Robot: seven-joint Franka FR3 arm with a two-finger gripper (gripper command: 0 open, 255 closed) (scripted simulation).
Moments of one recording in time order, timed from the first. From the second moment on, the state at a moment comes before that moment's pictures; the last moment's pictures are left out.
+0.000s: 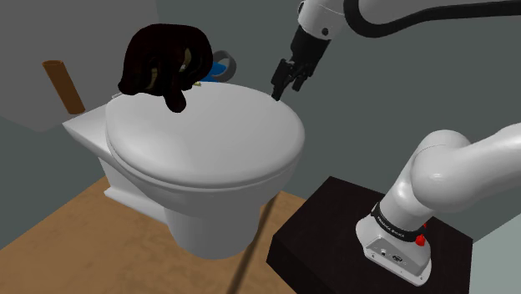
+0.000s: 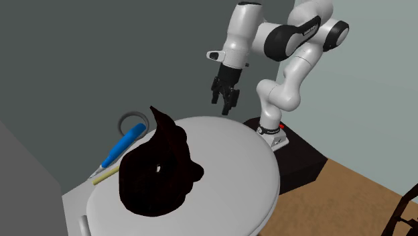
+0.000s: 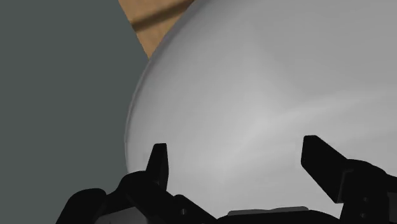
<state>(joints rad) 0.09 -0.72 0.20 -2.47 0.09 2.03 0.19</state>
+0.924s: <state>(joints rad) 0.02 -0.43 0.50 -2.39 0.08 2.65 0.53</state>
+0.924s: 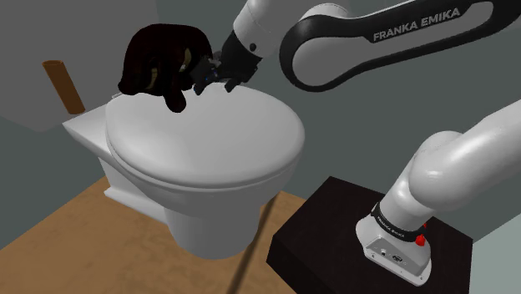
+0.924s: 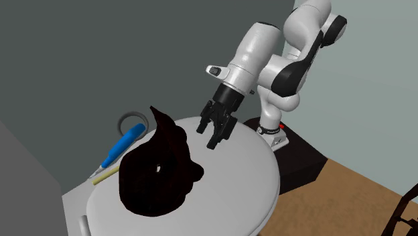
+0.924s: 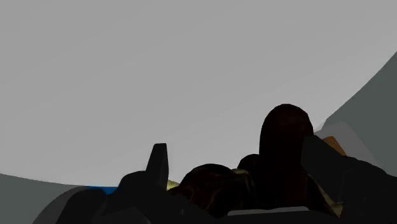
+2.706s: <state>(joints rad) -0.28 -0.26 0.82 -2.32 -0.21 2.94 0.89</state>
